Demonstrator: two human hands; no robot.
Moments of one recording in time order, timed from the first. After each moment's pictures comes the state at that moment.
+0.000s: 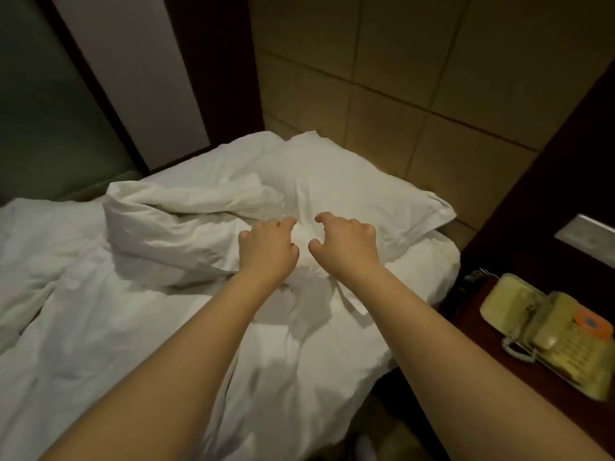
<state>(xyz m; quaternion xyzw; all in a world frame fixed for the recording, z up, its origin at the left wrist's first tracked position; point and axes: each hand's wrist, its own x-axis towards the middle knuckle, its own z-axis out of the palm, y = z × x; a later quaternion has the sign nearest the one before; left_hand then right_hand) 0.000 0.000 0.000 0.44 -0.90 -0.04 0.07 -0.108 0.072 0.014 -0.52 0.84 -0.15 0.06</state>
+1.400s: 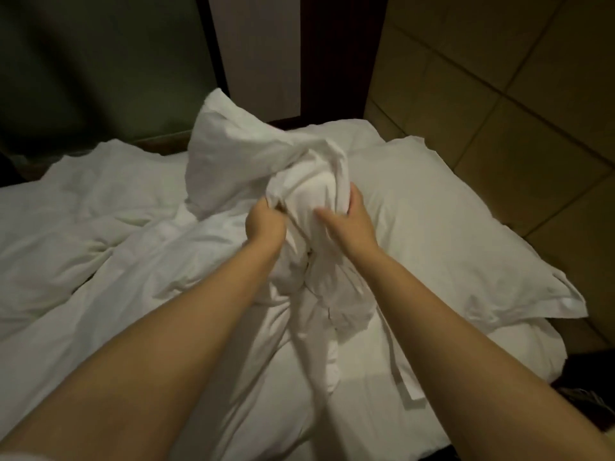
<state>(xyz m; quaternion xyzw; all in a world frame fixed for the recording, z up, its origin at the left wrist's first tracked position) 0.011 -0.190 -0.028 0.70 -0.47 -0.39 0.36 -0.115 -0.143 -0.024 -0.46 0.67 -0.45 0.37</state>
